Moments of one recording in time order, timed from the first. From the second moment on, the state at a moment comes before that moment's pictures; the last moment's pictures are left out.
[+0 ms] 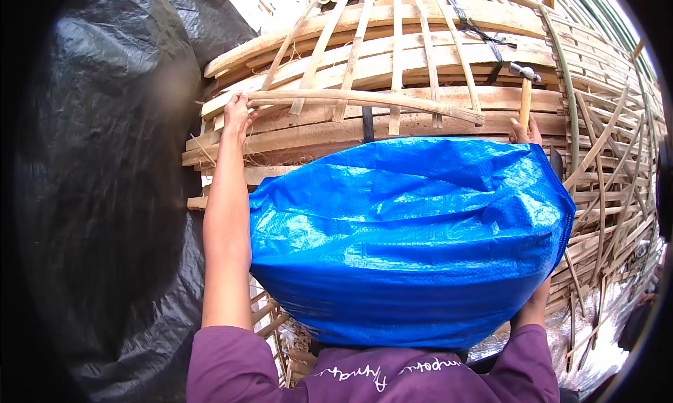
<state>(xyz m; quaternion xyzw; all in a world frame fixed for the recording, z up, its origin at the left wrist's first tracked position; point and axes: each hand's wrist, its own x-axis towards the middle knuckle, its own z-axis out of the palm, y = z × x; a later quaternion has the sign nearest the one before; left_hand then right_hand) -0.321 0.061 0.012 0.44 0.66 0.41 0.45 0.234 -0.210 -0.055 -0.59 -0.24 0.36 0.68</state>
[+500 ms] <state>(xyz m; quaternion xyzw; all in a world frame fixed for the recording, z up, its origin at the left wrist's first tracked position) -0.325 0.079 -0.023 0.62 0.64 0.36 0.28 0.231 -0.211 -0.049 -0.59 -0.25 0.36 0.68</state>
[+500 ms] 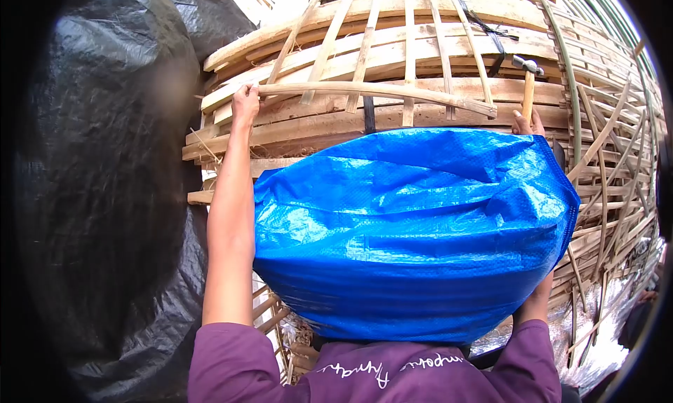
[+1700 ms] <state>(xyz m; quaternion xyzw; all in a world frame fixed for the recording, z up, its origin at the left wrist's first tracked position) -0.298 -0.004 0.047 0.53 0.54 0.30 0.59 0.233 -0.224 -0.044 -0.55 -0.23 0.34 0.73</state>
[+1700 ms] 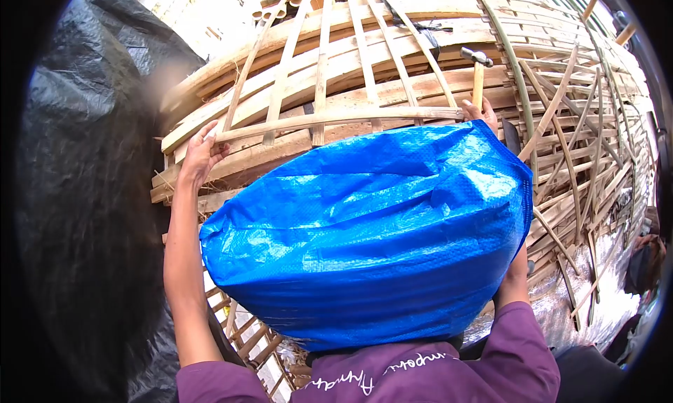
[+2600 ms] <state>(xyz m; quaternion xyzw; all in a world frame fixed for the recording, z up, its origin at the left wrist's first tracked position) -0.361 -0.080 0.132 0.58 0.44 0.23 0.64 0.235 -0.226 -0.035 -0.46 -0.14 0.38 0.79</state>
